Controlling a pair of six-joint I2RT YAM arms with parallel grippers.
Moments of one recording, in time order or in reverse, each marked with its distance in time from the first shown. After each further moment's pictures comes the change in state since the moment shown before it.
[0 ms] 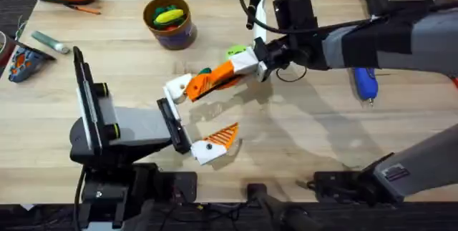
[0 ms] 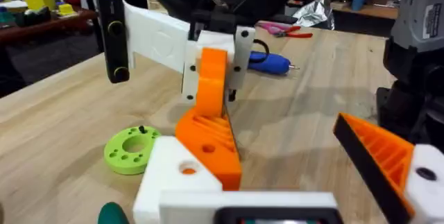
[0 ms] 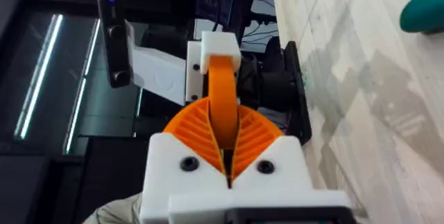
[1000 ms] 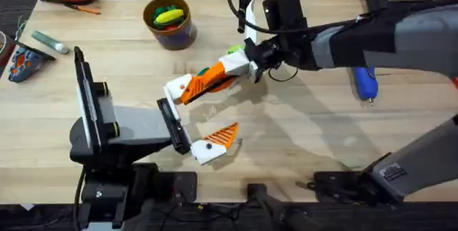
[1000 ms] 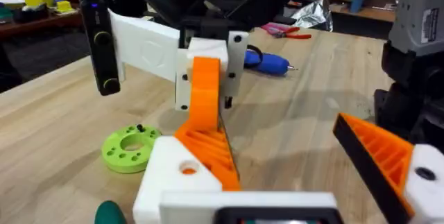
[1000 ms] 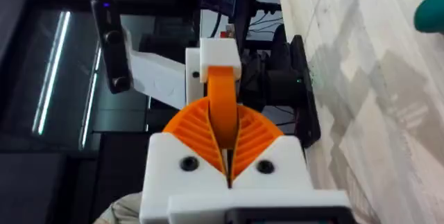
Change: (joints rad) left arm 0.000 0.000 0.000 0.000 0.000 -0.017; right arm 0.046 0.042 0.037 0.043 -0.002 0.094
